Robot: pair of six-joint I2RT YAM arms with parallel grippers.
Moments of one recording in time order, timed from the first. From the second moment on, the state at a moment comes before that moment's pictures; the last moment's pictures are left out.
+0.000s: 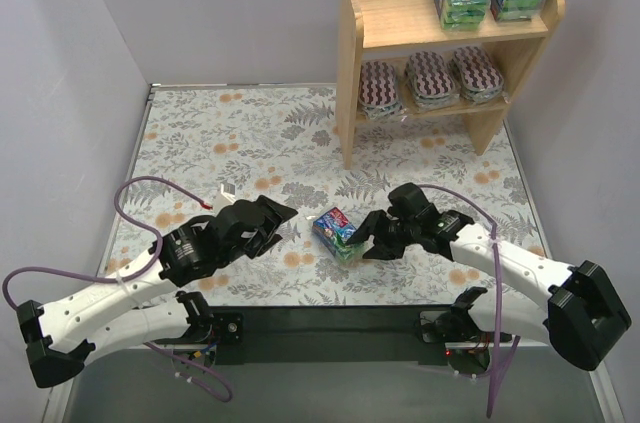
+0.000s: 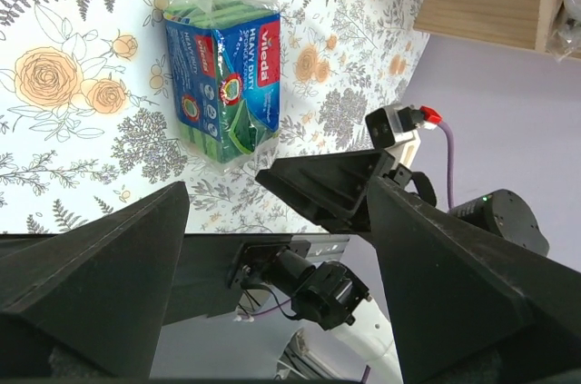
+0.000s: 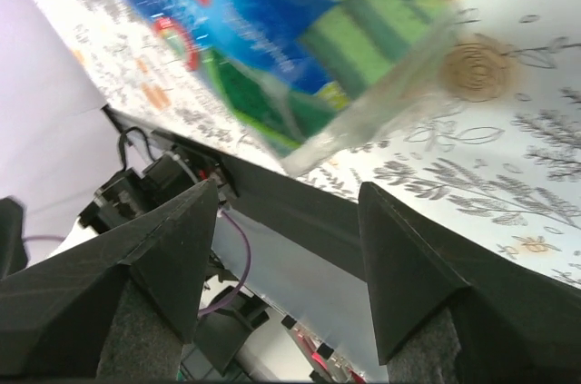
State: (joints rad) left arm -1.01 0.80 0.82 -0.71 -0.33 -1.62; right arm 0.73 1.10 0.60 -0.40 -0.39 1.22
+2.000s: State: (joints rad) left arm -1.01 0.81 0.92 -0.80 -0.43 -1.56; right arm 0.15 1.51 1.86 -0.28 -0.52 1.33
